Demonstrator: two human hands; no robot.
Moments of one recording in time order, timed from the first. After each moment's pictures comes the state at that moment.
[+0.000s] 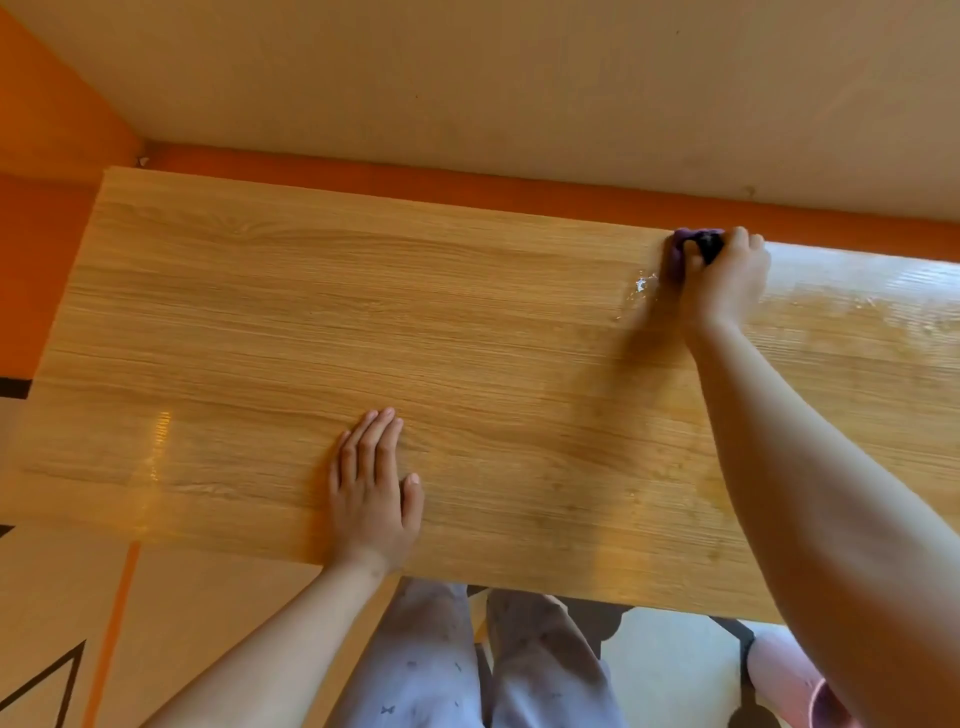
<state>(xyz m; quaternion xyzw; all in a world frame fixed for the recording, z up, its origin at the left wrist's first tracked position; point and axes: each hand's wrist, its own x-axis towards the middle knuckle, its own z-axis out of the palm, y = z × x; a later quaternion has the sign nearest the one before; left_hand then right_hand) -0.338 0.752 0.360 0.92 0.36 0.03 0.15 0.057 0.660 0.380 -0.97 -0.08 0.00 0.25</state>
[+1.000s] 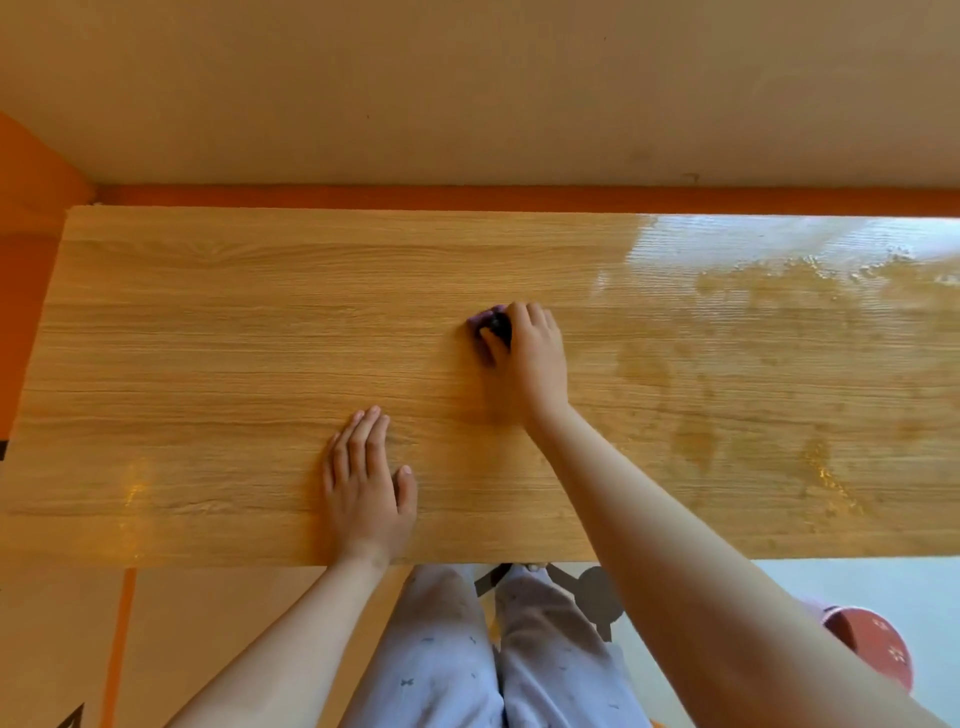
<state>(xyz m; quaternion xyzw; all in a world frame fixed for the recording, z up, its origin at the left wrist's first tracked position) -0.341 0.753 0.360 0.92 0.36 0.04 0.16 -0.124 0.693 0.376 -0.90 -0.30 0.04 0.31</state>
